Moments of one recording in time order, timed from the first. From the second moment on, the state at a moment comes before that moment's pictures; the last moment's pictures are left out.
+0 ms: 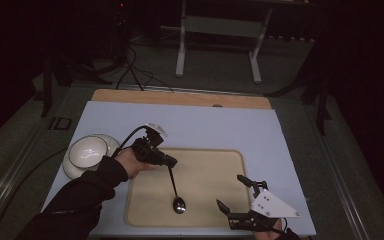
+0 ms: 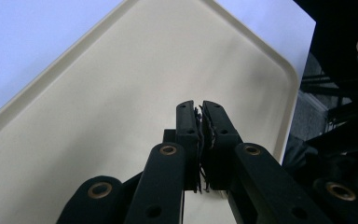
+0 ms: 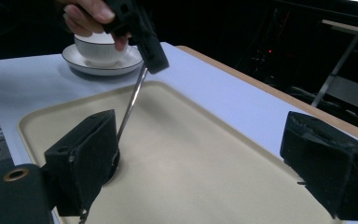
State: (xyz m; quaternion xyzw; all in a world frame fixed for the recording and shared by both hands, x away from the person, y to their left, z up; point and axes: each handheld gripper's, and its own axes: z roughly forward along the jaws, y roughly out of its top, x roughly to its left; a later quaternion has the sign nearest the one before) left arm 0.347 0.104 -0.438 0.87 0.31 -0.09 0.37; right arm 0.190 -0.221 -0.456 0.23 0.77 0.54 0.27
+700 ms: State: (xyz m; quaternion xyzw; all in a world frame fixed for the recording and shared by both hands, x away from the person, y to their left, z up) left arm 0.373 0.082 -0.482 0.85 0.35 -0.08 0.38; right arm 0.190 -0.220 -0.456 0.23 0.77 0.53 0.26
